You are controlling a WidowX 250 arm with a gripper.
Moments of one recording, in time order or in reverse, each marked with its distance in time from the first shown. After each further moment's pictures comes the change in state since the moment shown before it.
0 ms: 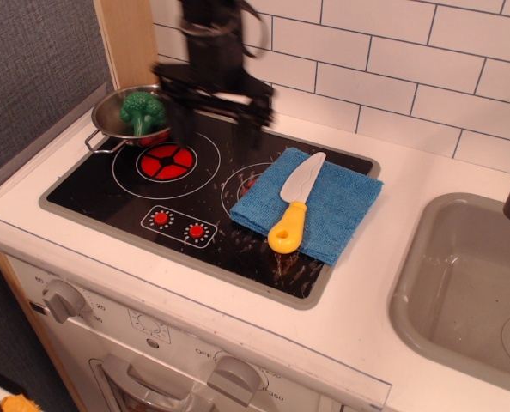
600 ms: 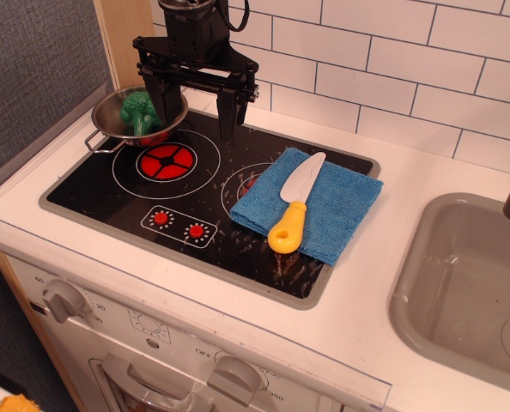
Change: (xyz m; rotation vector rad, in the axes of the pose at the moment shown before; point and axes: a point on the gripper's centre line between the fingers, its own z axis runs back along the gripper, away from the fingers) arm 0.009 0.032 0.018 0.035 -0.066 0.027
